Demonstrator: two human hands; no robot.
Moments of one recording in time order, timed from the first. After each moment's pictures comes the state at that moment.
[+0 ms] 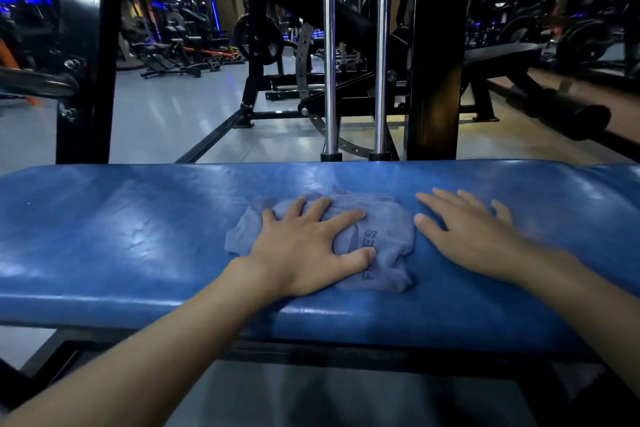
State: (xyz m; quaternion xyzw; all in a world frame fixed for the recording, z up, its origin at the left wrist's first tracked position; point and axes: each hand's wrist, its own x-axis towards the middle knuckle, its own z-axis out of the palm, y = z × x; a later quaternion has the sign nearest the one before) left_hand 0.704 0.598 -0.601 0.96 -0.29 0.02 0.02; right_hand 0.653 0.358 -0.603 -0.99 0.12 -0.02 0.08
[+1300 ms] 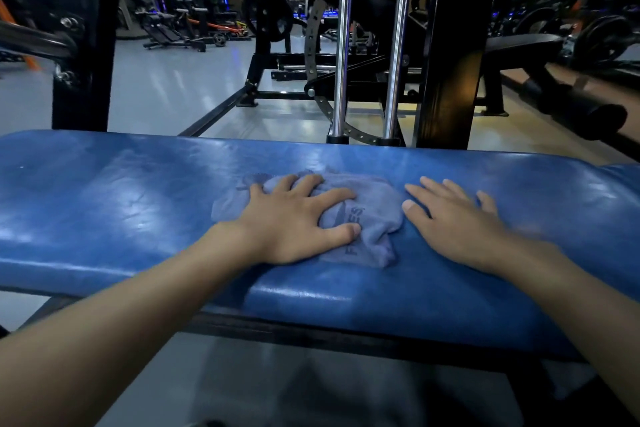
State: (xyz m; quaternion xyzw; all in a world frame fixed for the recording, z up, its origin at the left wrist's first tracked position) left_hand 0.728 0.616 -0.603 0.96 -0.28 0.00 0.02; right_hand 0.667 0.380 -0.605 -0.99 0.10 -0.01 0.09
